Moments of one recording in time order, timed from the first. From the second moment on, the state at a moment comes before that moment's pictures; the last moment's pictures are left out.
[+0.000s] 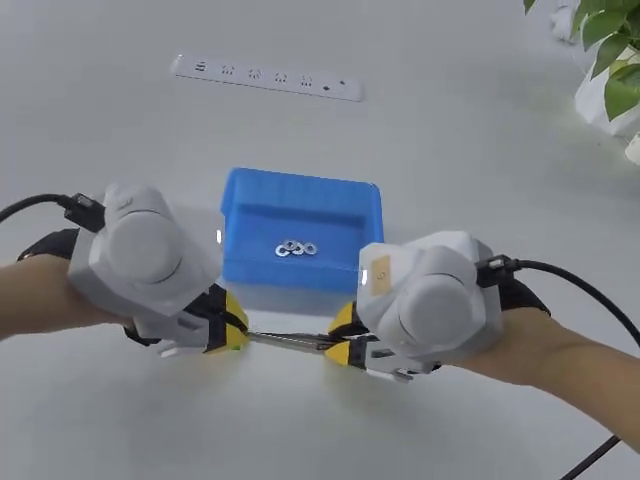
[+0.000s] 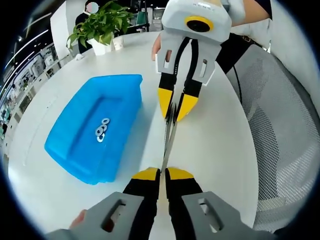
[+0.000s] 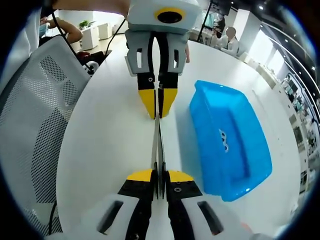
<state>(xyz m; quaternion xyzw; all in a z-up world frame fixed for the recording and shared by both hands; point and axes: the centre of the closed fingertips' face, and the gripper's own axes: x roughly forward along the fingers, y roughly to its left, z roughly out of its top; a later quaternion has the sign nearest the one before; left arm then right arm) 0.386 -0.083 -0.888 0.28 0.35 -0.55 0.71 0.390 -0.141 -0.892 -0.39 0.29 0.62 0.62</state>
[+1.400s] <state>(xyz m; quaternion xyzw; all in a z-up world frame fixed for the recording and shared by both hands) 0.288 -0.049 -0.756 0.08 0.27 -0.47 0.84 0.323 -0.202 -0.777 -0.08 0.21 0.53 0.82</state>
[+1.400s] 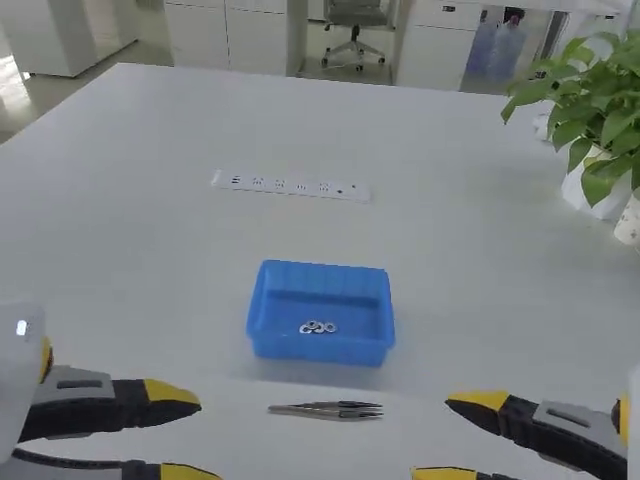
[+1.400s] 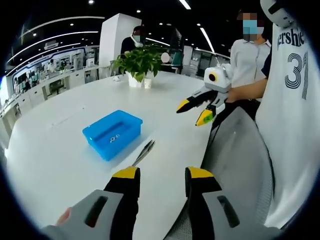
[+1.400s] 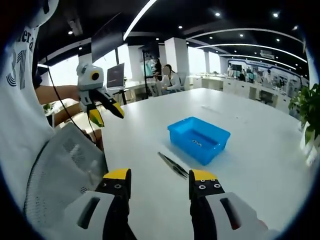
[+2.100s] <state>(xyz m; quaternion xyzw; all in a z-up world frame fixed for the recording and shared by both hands) 0.264 -0.047 -0.756 0.05 0.26 -0.44 0.86 0.308 -0.199 -0.769 -0.10 0.22 0.53 0.81</state>
